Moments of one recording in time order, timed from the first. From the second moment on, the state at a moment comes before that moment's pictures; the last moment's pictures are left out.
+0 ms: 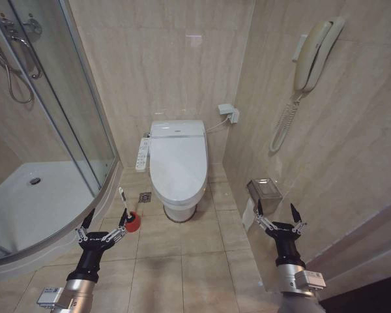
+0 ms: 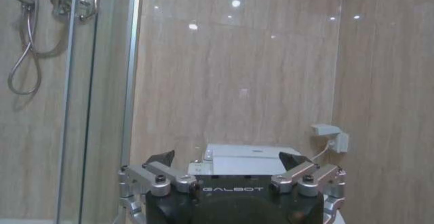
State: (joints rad) left arm 1.68 -1.32 -0.65 -2.22 -0.34 -0.17 0.02; right arm -1.61 1.50 0.59 2.16 0.09 0.21 0.19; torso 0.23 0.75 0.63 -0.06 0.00
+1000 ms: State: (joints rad) left arm 1.68 -1.32 -0.65 -2.22 -0.34 -0.17 0.02; right arm -1.61 1.50 0.59 2.16 0.09 0.21 0.19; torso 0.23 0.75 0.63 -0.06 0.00
